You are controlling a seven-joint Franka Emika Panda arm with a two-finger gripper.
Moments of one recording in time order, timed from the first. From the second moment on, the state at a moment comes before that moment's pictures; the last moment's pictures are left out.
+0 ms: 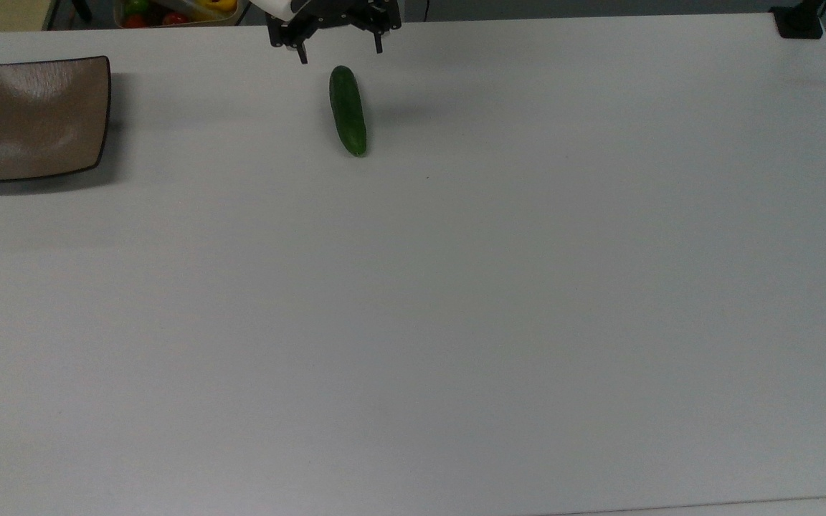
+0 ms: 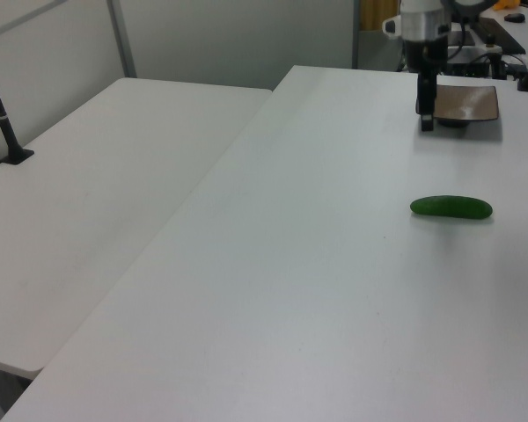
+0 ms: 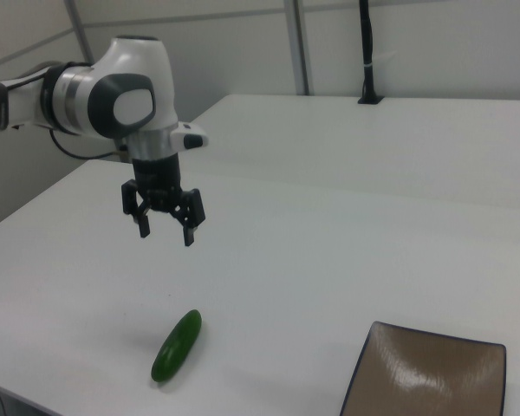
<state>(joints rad) 0.10 -0.05 -0.01 -1.91 0.04 1.72 -0.15</state>
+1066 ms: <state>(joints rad) 0.10 -0.05 0.01 -2.22 0.03 1.86 -0.15</state>
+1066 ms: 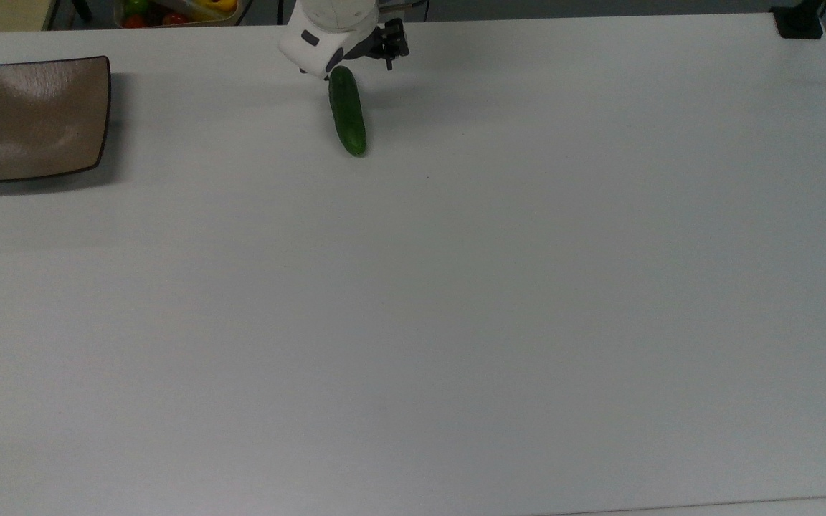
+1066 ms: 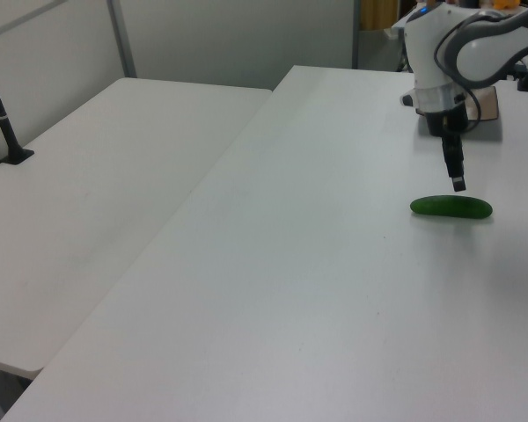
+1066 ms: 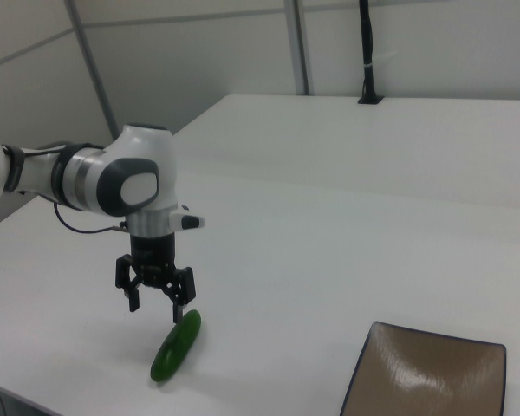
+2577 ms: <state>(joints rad) 0.09 -0.06 0.01 -2.45 -0.05 2.25 -0.14</state>
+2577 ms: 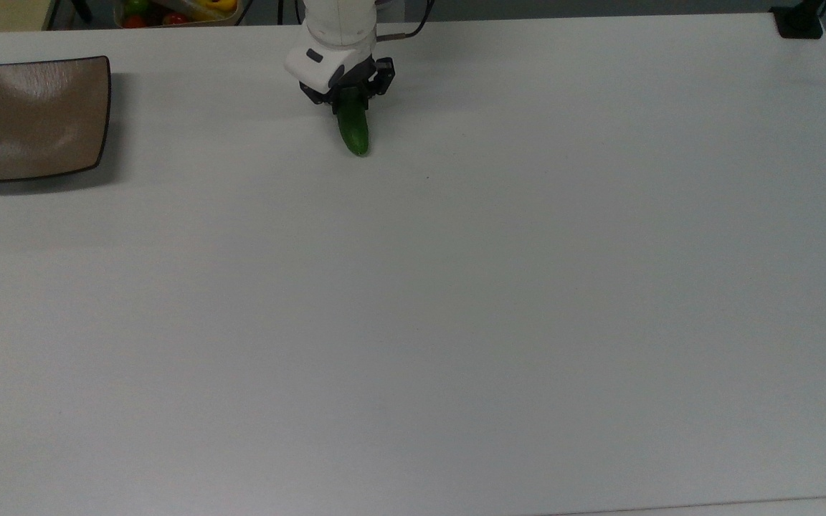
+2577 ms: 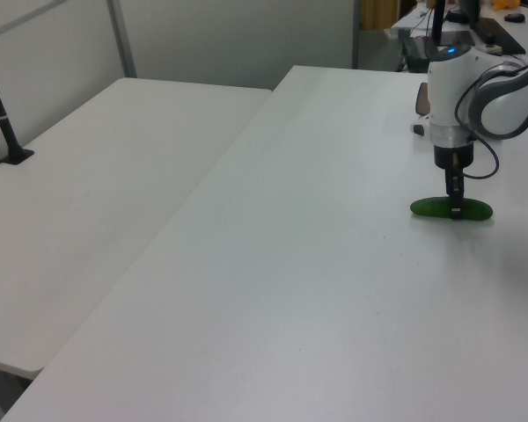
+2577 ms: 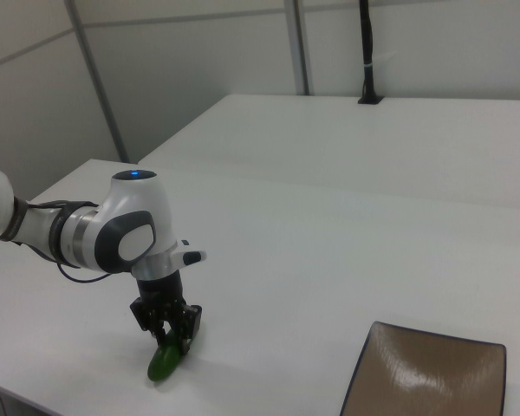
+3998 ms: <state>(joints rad) 0.01 -0.13 -0.01 -1.96 -0.04 1.68 -0.18</state>
